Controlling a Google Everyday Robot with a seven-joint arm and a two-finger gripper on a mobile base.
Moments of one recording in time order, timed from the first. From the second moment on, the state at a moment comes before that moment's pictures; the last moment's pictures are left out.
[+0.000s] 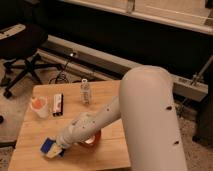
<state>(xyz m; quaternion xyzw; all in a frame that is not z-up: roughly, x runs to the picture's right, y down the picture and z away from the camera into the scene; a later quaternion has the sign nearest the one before) -0.285 0.293 0.748 -0.37 -0.35 0.18 0.84</state>
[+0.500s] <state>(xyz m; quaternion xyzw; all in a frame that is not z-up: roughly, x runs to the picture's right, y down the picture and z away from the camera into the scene) -0.325 0.338 0.710 -0.40 -0.37 0.13 0.83</state>
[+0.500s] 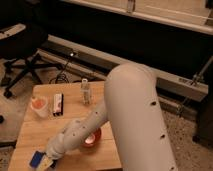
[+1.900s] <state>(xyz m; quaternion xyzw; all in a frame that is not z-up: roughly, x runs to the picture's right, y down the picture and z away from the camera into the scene) -0.433 0.398 0.672 -0.43 -0.42 0.02 0.80</state>
